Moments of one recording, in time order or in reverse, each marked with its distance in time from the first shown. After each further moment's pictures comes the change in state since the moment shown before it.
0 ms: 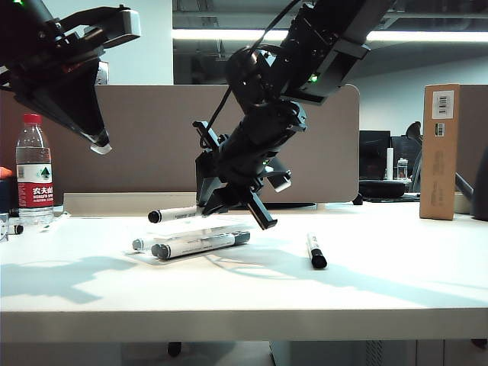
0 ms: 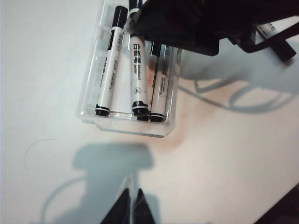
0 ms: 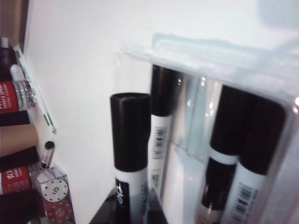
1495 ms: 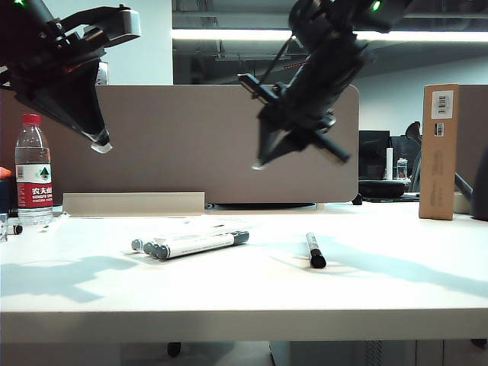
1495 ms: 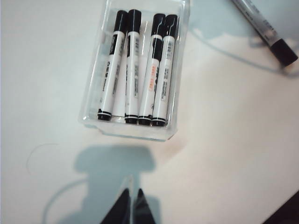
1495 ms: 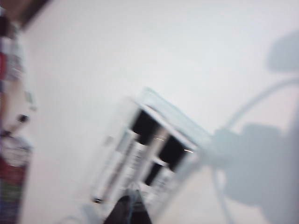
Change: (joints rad) left arm 0.000 0.000 0.000 0.014 -0.005 0.000; right arm -0.159 -0.223 0.002 -0.327 -0.109 -0.477
